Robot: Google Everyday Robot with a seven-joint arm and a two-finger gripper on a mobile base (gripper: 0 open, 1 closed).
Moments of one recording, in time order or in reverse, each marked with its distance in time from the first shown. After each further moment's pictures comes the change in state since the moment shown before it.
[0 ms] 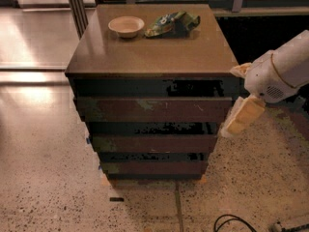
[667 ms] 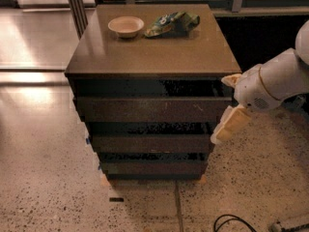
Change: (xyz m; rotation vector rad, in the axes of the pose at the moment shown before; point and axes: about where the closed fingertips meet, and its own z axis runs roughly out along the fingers) arm 0.003 0.006 0.035 -0.018 -0.047 0.018
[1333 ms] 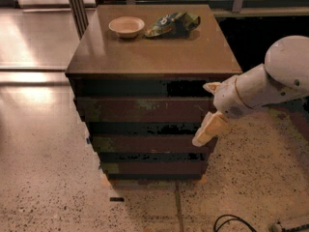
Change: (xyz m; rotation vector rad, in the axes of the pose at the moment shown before) arm -0.013 -0.005 0.058 -0.019 -0.072 -0.031
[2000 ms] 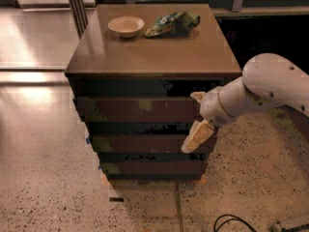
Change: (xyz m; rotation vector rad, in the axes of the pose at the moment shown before) arm 0.003 0.008 0.053 -0.038 -0.011 -0.038
